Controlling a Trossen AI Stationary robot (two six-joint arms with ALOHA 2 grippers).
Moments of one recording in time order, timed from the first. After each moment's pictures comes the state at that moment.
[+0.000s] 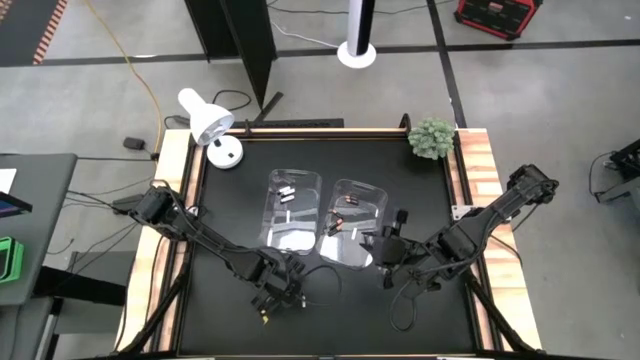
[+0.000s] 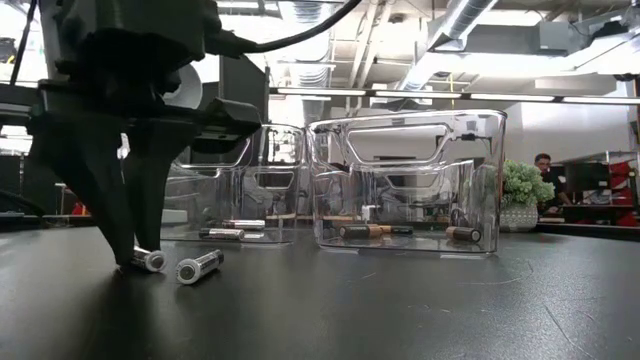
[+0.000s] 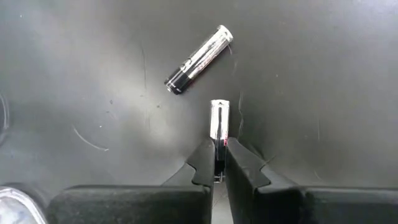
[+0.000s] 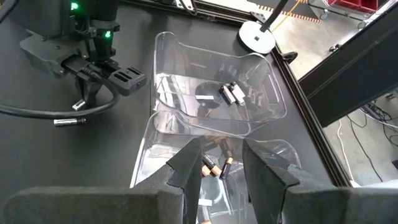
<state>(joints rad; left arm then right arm) -0.50 1.85 1.11 -0.44 -0.05 0.24 0.61 1.49 1.43 -0.88 0.84 0.39</state>
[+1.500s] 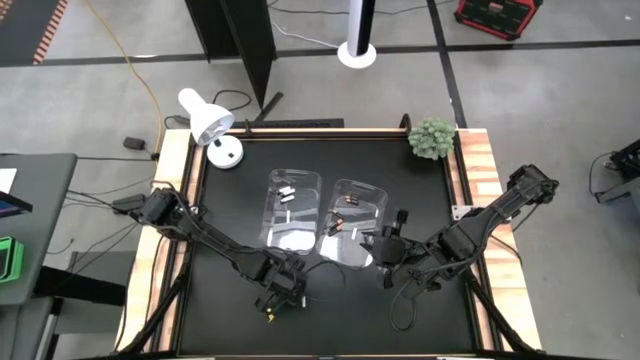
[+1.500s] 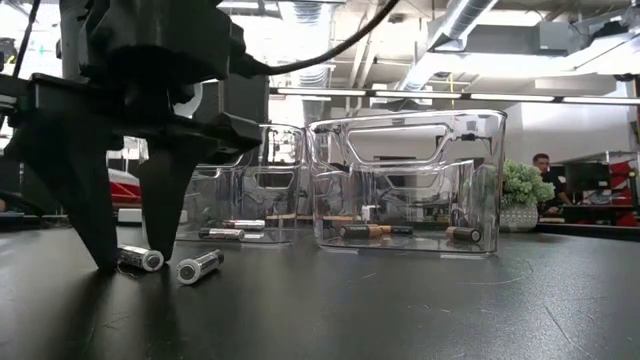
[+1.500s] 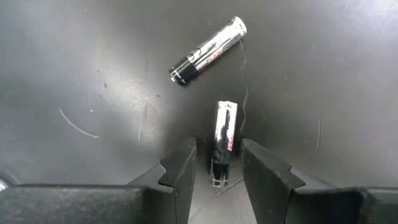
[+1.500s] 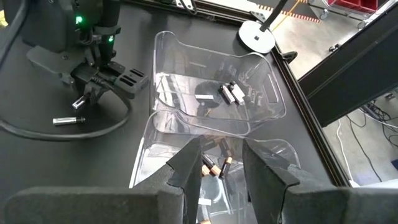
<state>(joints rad) -0.48 1.91 1.17 -0.50 0.00 0.14 0.61 1.49 1.43 -0.88 0.84 0.39</state>
